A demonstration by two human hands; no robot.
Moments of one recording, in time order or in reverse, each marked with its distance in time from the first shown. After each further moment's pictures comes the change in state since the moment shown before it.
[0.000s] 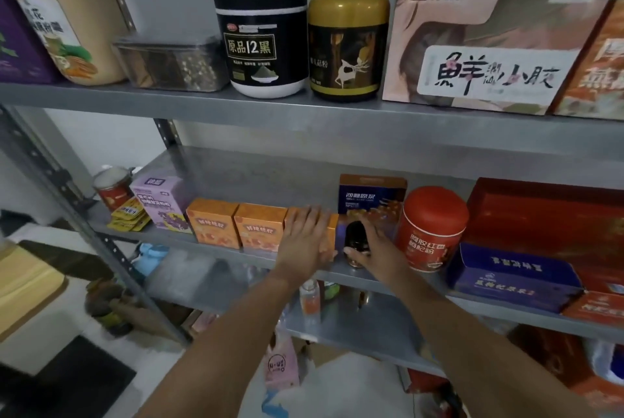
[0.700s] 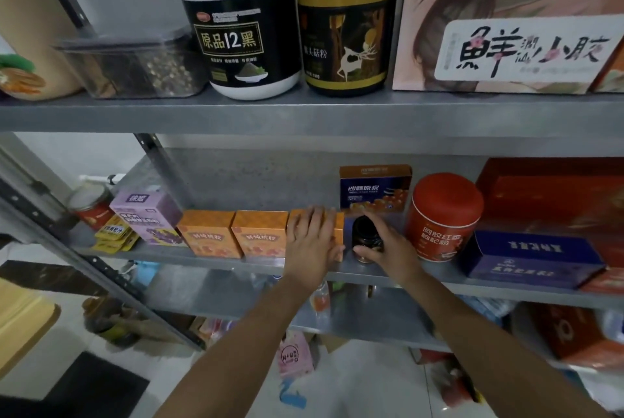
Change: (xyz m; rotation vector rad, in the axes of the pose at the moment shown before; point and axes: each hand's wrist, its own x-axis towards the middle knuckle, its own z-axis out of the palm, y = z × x) left_hand 0.011 -0.014 0.031 -0.018 0.223 0.070; right_hand 0.007 0.011 0.019 0.134 0.158 -0.010
